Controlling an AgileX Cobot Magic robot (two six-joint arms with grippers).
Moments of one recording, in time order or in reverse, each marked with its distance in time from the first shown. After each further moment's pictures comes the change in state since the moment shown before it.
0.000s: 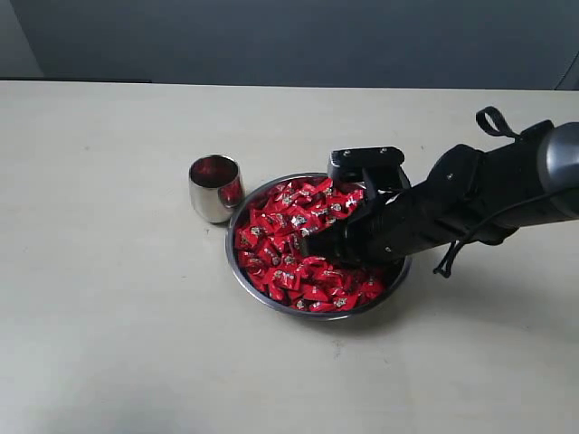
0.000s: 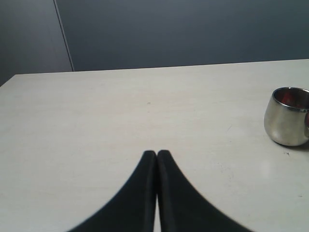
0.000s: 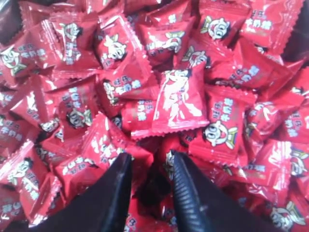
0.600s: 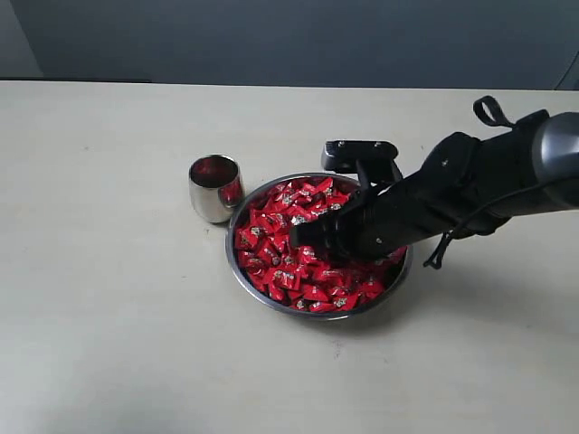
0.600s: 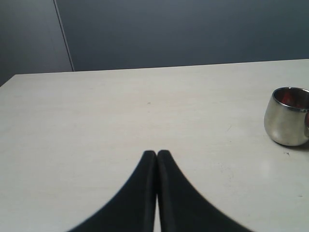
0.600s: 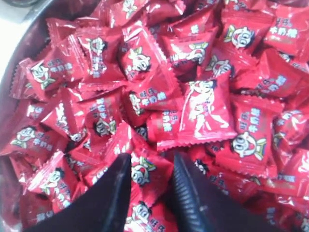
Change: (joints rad) left arm 0.000 0.000 0.000 0.000 0.000 0.000; right arm 0.002 0.010 -0.042 0.052 0.053 0.000
